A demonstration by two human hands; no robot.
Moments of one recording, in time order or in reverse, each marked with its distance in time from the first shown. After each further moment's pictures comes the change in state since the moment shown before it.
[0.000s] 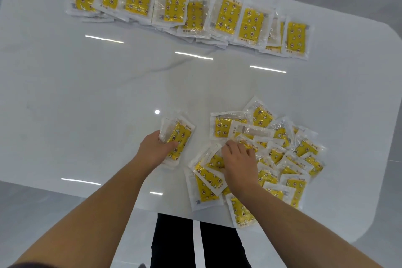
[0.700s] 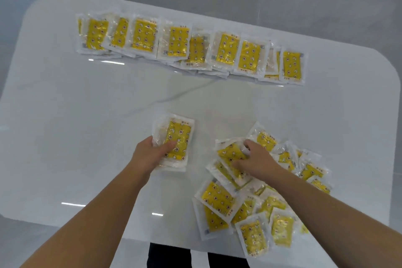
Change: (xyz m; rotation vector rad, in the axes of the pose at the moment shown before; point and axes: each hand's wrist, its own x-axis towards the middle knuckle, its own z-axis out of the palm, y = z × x) left_hand 0.013 0.051 -0.043 -0.346 -0.002 -0.003; right_hand 0.053 0.045 -0.083 0.916 -0.264 0.250
